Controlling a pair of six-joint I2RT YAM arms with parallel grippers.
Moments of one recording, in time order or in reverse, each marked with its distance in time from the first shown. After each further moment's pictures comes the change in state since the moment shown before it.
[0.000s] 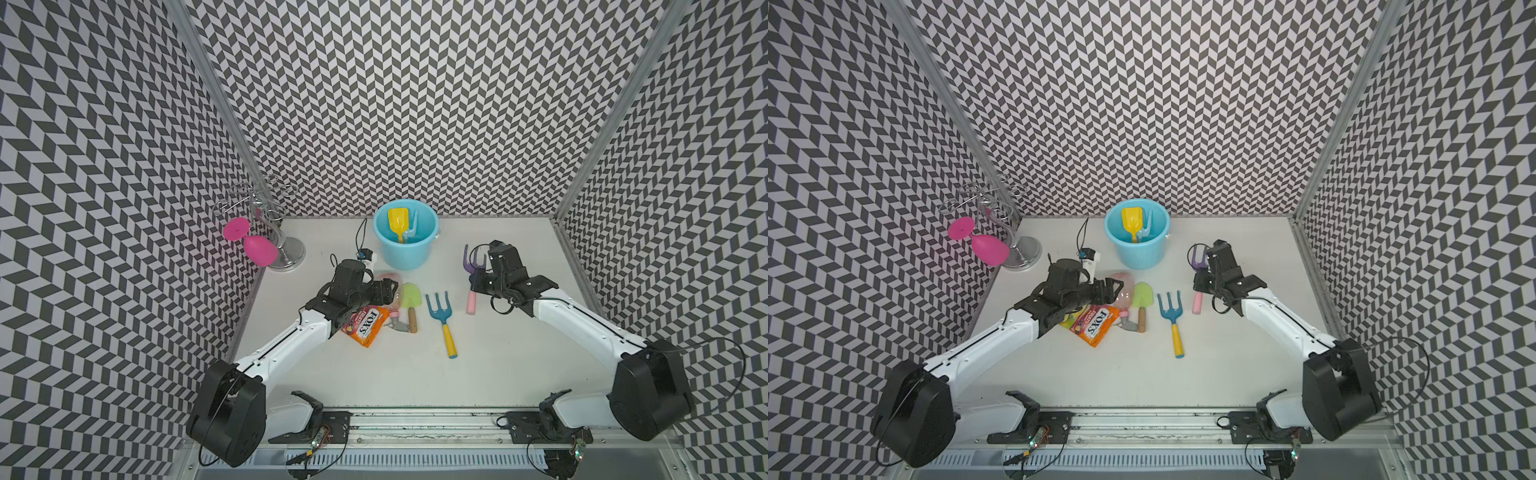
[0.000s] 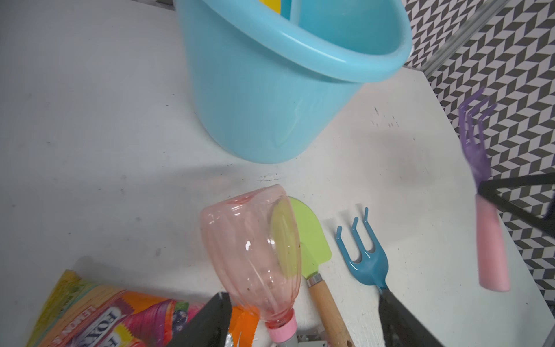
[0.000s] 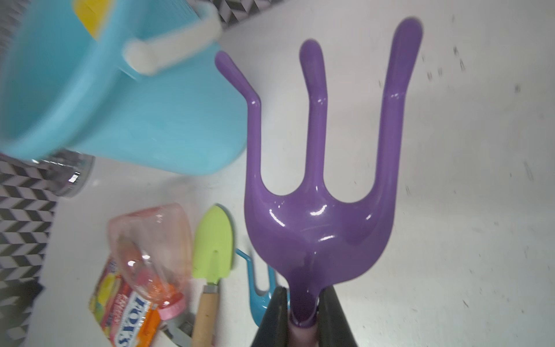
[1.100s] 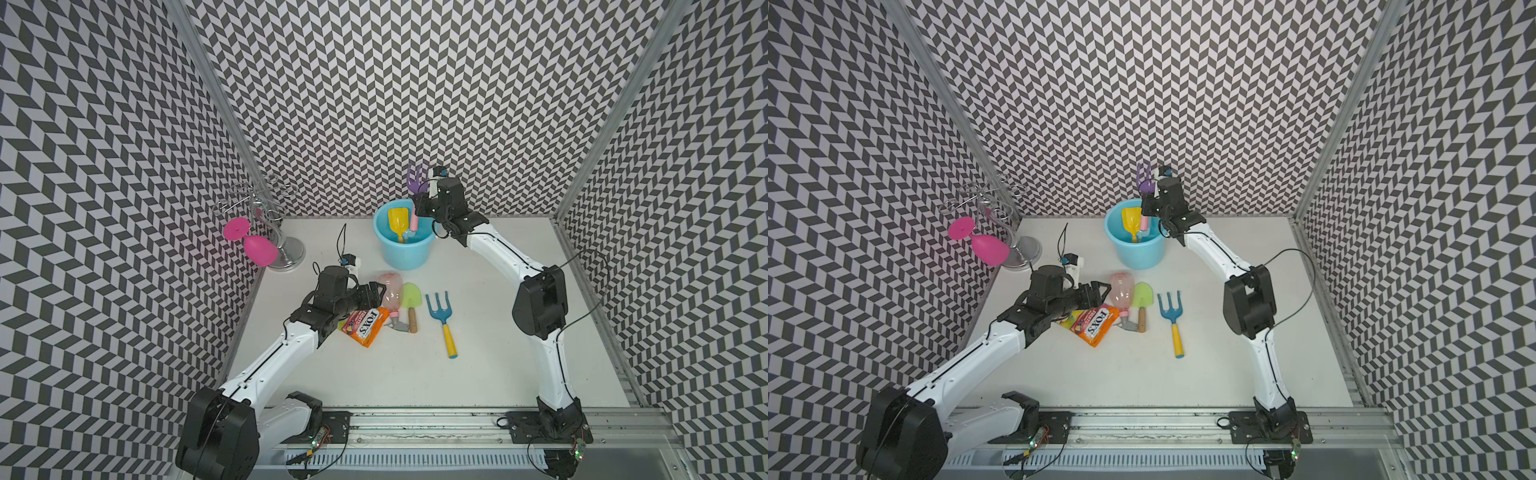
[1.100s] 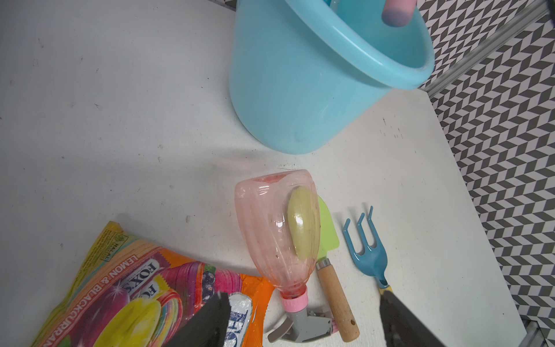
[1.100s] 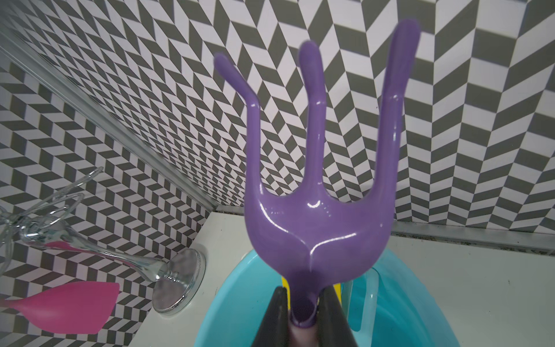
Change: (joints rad) left arm 0.079 -0.106 -0.075 -0.031 0.064 -0.061; right arm 0.079 0.838 1.061 0.209 -0.050 -0.116
